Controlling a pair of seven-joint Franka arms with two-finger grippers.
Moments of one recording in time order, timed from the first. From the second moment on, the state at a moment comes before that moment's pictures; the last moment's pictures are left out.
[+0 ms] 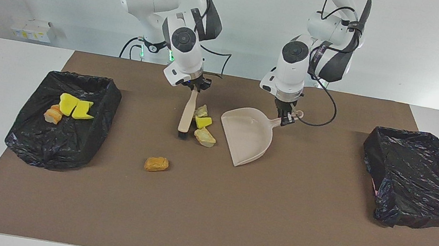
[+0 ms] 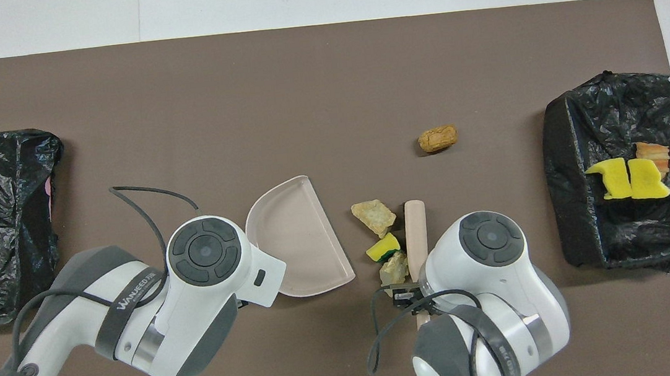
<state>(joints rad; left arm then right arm) -0.56 -0.01 -0.02 -2.18 0.14 2.03 0.67 0.47 -0.03 0.06 -2.31 0.27 2.03 0.50</state>
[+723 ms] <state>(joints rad) -0.56 -0.01 -0.02 -2.18 0.14 2.03 0.67 0.64 0.15 0.06 -2.03 0.45 2.09 0.59</state>
